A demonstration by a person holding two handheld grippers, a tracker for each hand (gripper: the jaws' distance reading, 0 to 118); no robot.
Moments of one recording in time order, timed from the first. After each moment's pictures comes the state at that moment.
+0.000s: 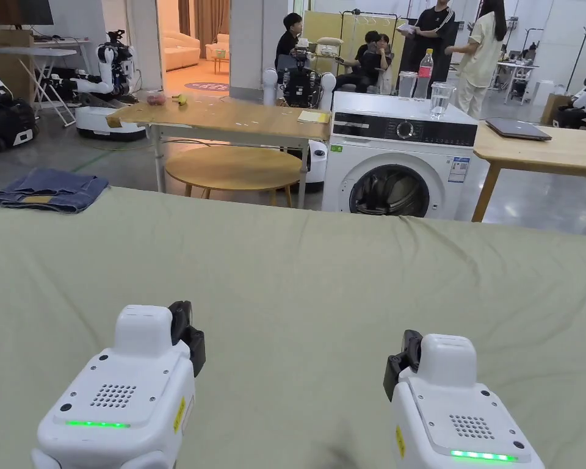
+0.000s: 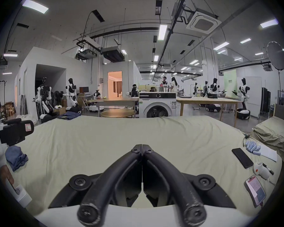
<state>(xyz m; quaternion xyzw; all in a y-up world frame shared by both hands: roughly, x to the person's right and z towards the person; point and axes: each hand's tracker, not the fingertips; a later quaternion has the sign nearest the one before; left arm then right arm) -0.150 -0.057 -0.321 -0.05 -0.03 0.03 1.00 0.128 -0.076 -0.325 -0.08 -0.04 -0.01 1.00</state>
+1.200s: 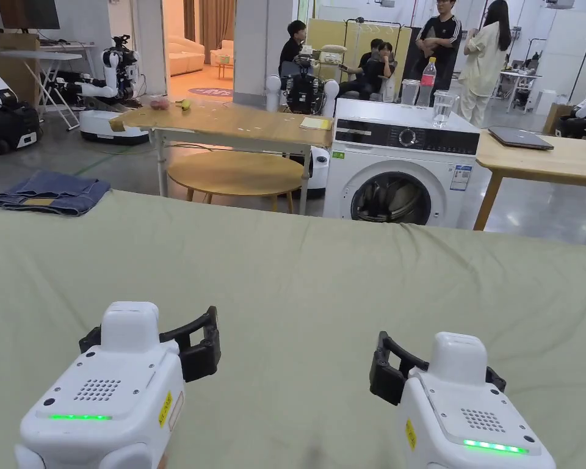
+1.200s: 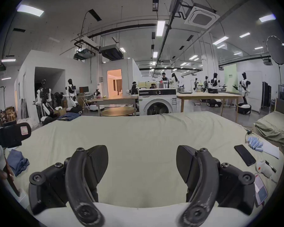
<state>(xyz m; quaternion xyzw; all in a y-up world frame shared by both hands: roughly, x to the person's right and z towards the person) -0.158 -0.048 -0.328 -0.06 -0.02 0.04 1.00 0.142 -0.071 -0.340 -0.10 -0.05 -0.04 0.99</state>
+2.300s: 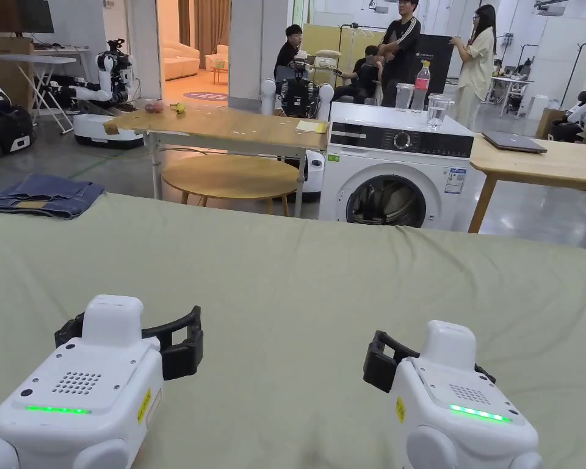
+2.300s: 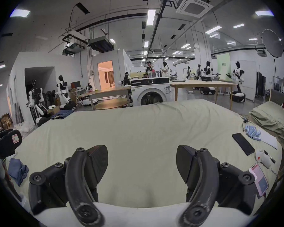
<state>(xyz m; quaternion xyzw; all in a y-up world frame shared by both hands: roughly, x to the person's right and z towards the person) -0.172 -0.049 -0.334 -0.05 -0.02 0.01 1.00 0.138 -0.067 -0.359 -0.15 -0.07 -0.07 0.98</state>
